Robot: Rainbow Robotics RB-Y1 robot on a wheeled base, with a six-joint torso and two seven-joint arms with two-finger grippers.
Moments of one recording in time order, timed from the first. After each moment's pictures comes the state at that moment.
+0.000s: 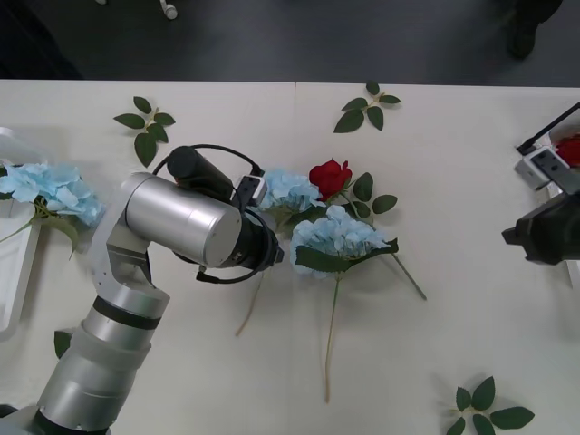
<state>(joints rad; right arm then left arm) -0.04 -1.11 0.06 -2.10 -0.98 1.18 1.59 -0.35 0.11 -0.30 -1.78 0.23 1.52 -1.44</state>
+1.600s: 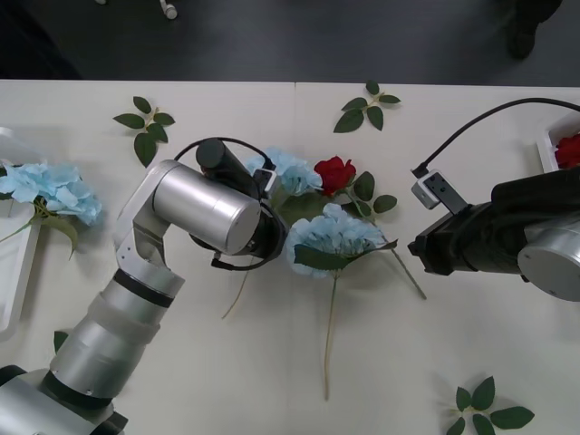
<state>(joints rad) -0.28 -0.94 0.46 -2.02 -0.78 1.08 1.45 -0.45 0.14 -0.35 -1.63 0.25 1.44 -1.40</state>
